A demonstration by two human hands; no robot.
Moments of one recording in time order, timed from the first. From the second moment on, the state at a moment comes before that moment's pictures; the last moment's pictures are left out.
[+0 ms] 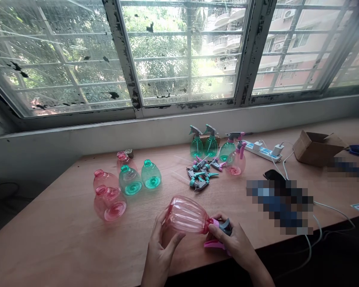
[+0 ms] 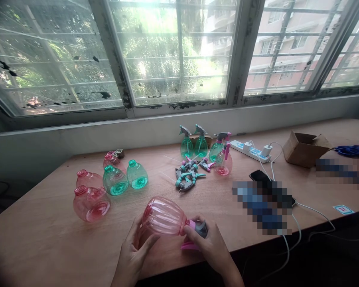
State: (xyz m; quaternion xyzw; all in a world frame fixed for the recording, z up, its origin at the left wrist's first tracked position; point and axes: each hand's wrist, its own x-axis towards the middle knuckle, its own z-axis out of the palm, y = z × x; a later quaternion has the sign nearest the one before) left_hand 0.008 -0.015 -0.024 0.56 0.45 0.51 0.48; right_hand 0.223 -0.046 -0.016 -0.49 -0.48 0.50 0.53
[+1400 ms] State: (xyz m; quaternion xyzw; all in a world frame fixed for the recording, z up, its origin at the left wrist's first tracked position) left_hand 0.007 -0.015 -0.022 0.52 0.44 0.52 0.51; right_hand 0.223 -0.046 -0.014 -0.50 -0.49 0.48 0.52
